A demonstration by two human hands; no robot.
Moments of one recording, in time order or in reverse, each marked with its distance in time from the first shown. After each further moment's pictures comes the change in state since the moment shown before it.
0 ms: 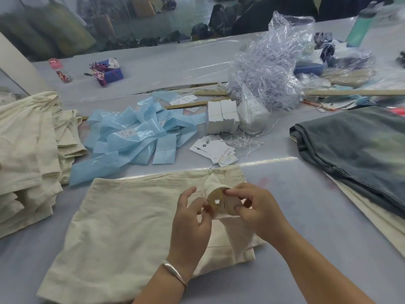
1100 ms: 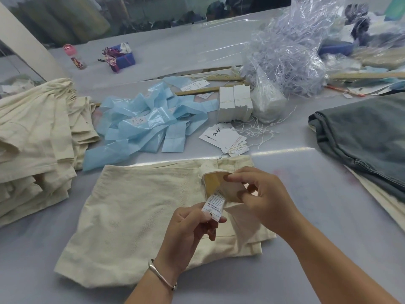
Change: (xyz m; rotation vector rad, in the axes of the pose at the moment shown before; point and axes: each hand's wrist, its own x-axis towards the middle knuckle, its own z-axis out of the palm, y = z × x) left_hand -0.011 -0.002 -0.021 -0.989 -0.356 -0.361; right_hand 0.014 -0.010 -0.004 0.040 -0.027 -0.116
